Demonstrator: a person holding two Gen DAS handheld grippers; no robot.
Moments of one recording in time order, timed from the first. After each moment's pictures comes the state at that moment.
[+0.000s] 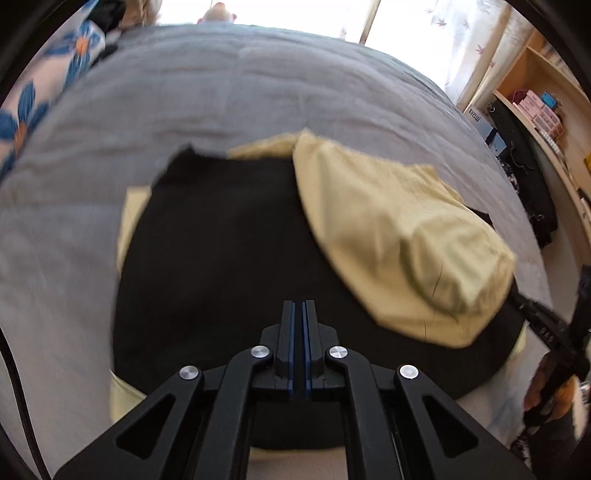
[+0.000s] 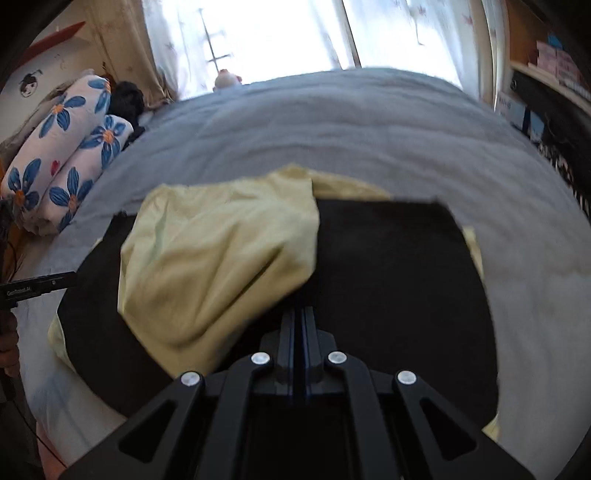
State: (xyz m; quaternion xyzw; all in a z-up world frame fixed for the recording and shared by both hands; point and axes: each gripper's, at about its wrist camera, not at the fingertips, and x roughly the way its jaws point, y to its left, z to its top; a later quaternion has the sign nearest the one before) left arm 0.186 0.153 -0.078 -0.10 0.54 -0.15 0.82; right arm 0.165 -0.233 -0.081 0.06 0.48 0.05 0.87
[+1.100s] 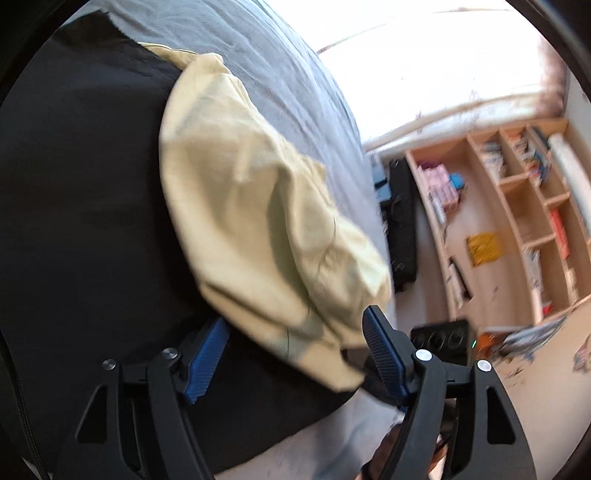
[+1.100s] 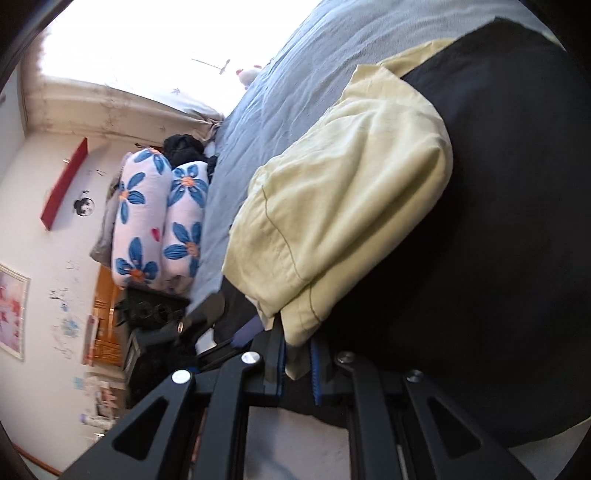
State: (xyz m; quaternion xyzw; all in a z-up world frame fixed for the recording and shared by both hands) left arm 0.188 0.109 -0.138 -0.40 0.49 -0.33 0.70; right arm 0.150 -0.205 -0.123 0.40 0.49 0.23 0.74
